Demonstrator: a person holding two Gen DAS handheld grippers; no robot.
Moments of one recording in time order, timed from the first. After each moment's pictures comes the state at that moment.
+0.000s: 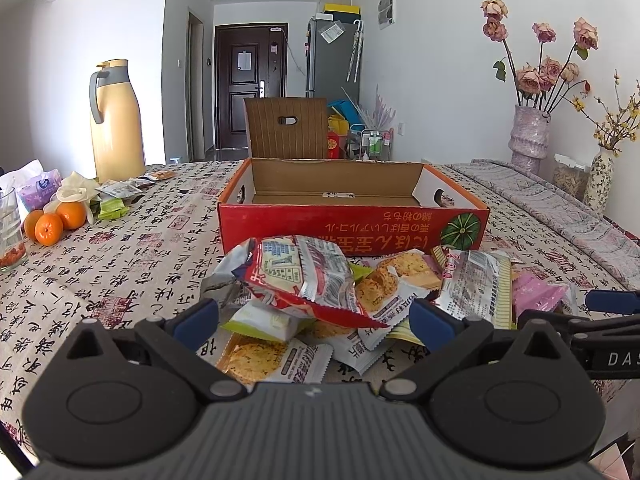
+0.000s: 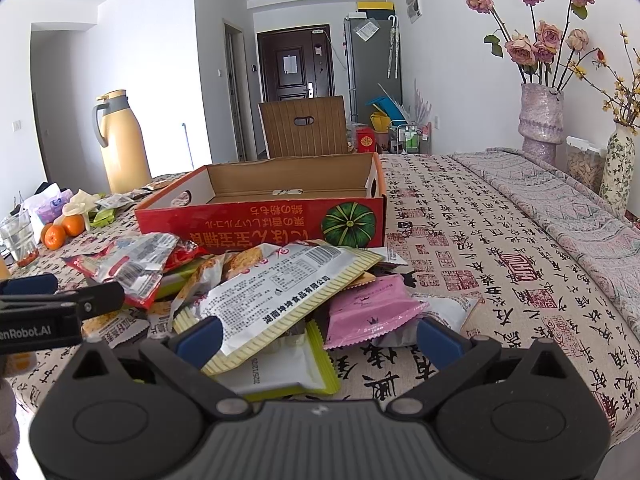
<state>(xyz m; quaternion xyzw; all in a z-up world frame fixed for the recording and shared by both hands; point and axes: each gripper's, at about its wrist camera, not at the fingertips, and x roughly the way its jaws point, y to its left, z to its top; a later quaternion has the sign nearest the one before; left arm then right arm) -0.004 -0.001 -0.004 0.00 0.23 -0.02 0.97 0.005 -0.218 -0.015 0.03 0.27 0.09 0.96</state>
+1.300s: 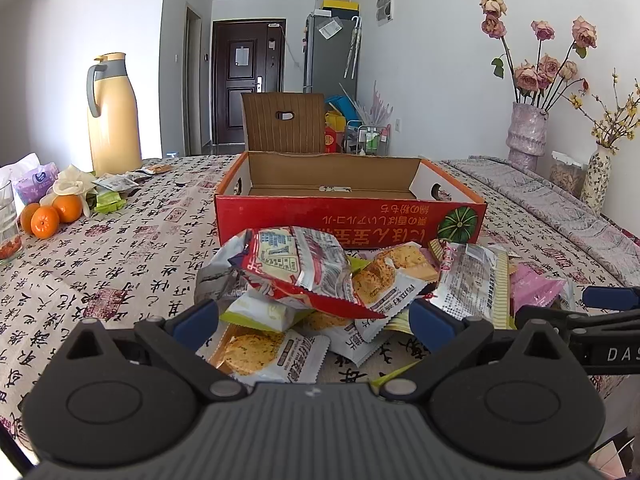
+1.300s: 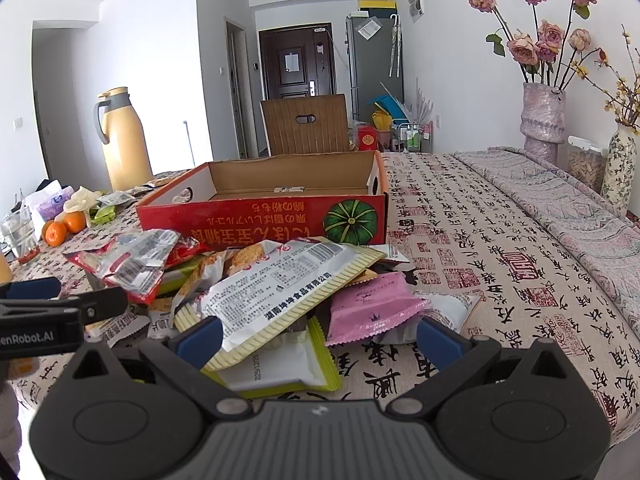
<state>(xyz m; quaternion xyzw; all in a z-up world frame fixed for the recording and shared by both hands) -0.005 0.000 -0.007 -0.01 0.24 -0.02 0.97 0.005 -0.217 -0.016 0.03 0.27 0.09 0.96</state>
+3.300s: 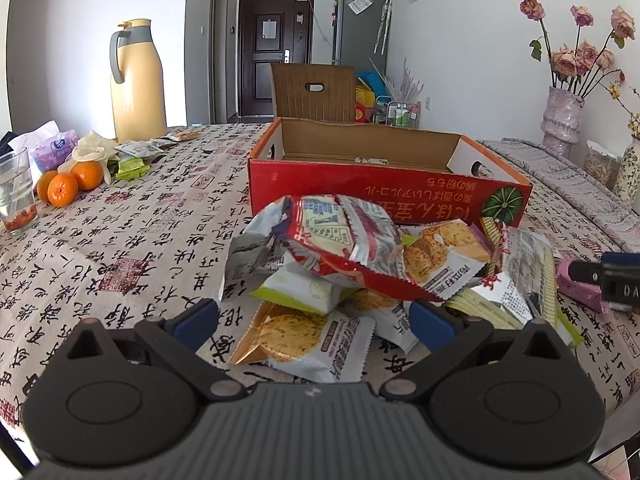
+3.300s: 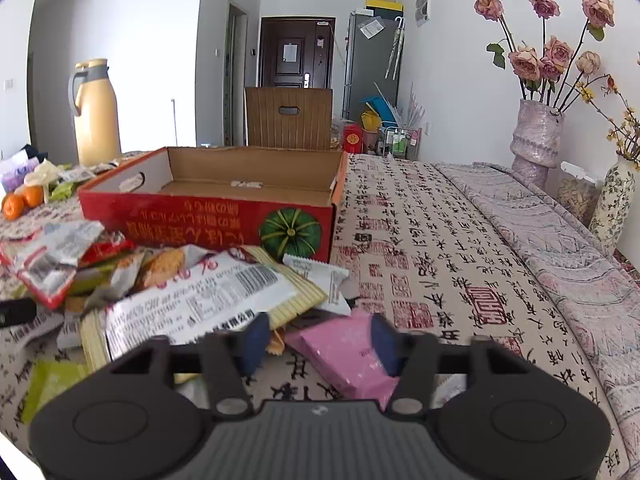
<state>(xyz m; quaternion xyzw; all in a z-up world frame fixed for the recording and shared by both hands) 0.015 0.018 -0.023 -0.02 0.29 0.02 0.96 0.057 -0.248 -0.026 -0.04 0.29 0.06 0.96</state>
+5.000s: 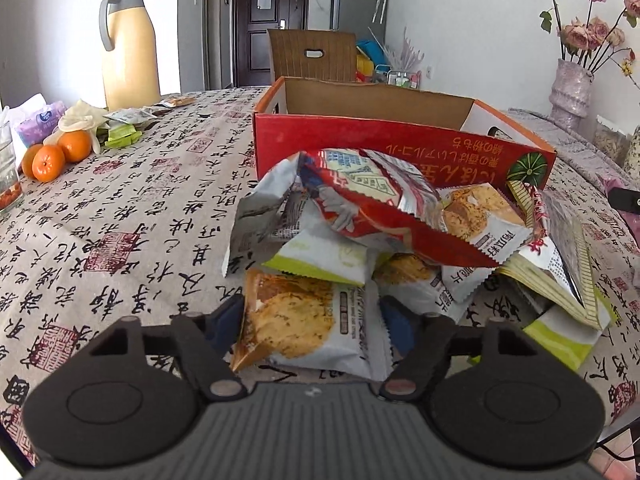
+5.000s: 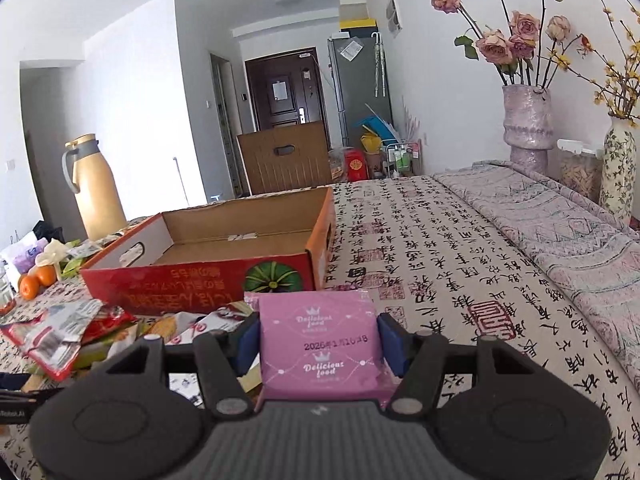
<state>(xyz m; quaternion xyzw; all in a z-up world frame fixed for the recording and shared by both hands) 0.040 0.038 -0.048 -0.02 0.33 0.01 0.94 0.075 -0.290 -0.020 0.07 0.24 0.09 0.96</state>
